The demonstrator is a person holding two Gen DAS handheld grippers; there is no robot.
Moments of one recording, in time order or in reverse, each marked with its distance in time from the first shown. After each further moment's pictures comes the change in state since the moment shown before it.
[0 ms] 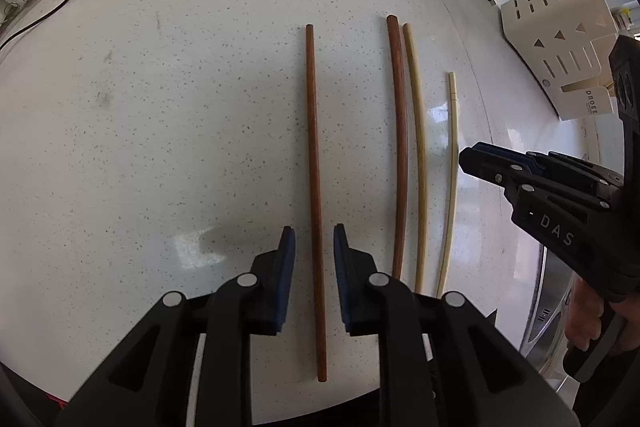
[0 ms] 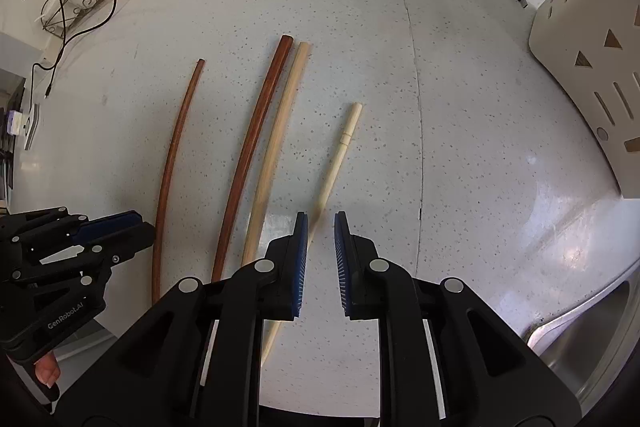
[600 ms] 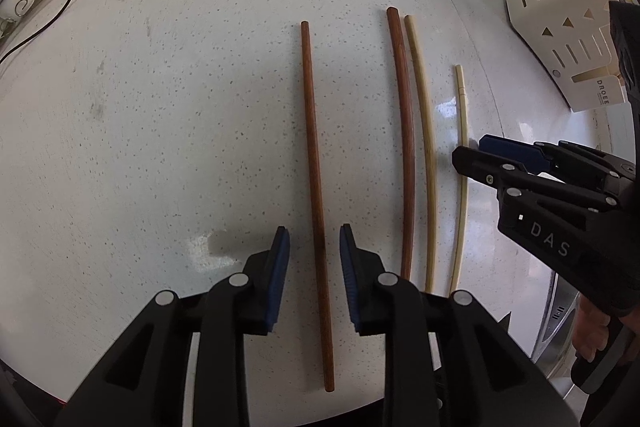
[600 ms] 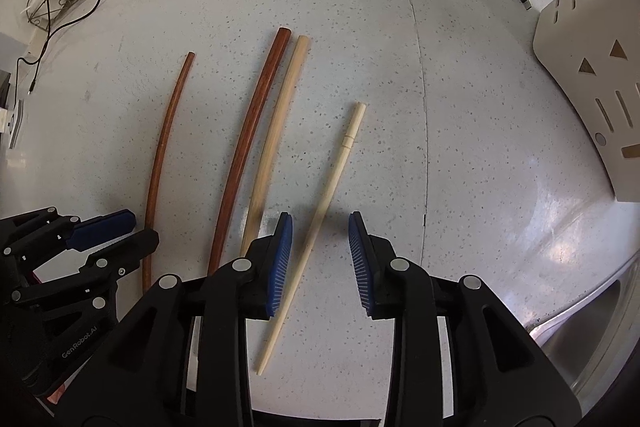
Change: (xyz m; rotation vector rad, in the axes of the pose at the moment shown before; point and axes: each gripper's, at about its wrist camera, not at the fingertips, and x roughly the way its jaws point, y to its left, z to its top) left arm 0.011 -0.017 0.005 0.035 0.001 0.045; right arm 0.015 0.023 0.010 -0.013 0.029 -0.079
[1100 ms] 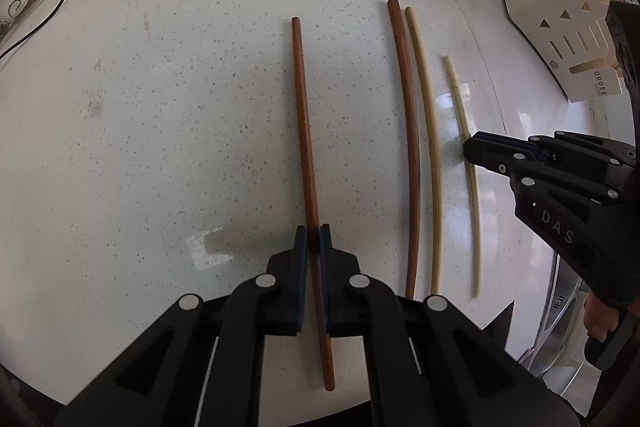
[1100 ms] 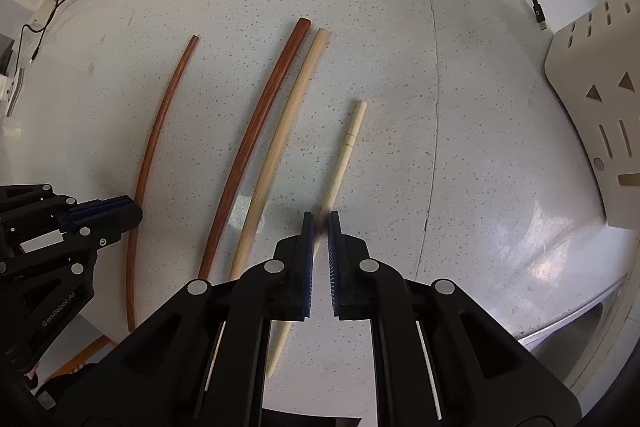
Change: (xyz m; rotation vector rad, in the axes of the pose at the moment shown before) left arm 0.006 -0.003 0.002 0.024 0.020 -0.023; right arm 0.001 0.017 -0.001 -0.069 0.025 0.031
